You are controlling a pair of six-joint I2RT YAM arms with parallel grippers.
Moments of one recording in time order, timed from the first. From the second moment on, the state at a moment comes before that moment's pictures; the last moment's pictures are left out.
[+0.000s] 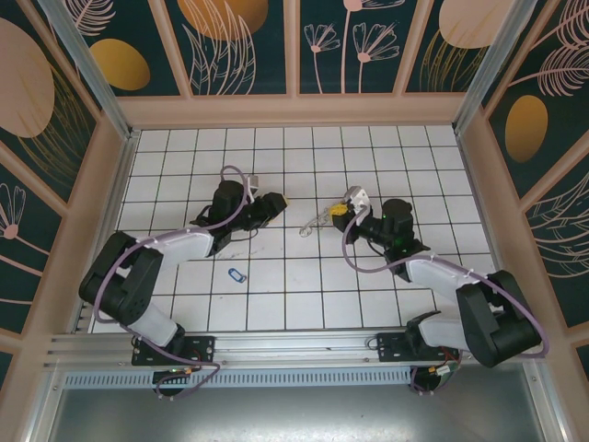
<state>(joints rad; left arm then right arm) -0.51 1.56 0.74 0.34 0.40 -1.03 0.39 1.26 0.45 0.52 -0.56 -0.12</state>
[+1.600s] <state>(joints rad) -0.60 1.77 1.00 0.01 0.97 0.59 0.45 1.26 0.57 0.05 -0.82 -0.61</state>
